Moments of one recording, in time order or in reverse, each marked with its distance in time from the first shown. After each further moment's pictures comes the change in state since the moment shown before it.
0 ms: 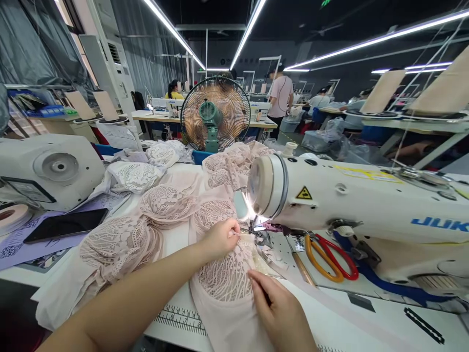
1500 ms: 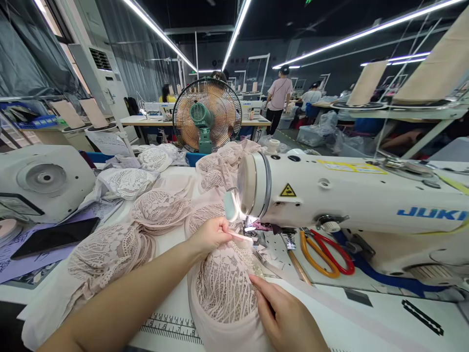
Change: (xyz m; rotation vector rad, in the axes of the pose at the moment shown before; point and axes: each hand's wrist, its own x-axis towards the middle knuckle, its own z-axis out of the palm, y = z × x) left_hand 0.006 0.008 -0.001 -0.623 -0.029 -0.183; right_hand 0.001 0.012 -0.023 -0.177 -0.186 -0.063
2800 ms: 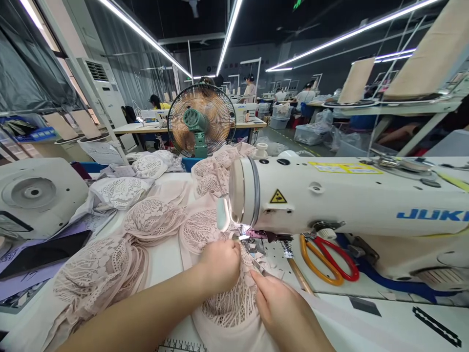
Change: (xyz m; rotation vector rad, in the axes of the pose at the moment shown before) left_hand -0.009 0.019 0.028 1.244 -0.212 0.153; right_hand 0.031 0.020 0.001 -0.212 -0.039 -0.056
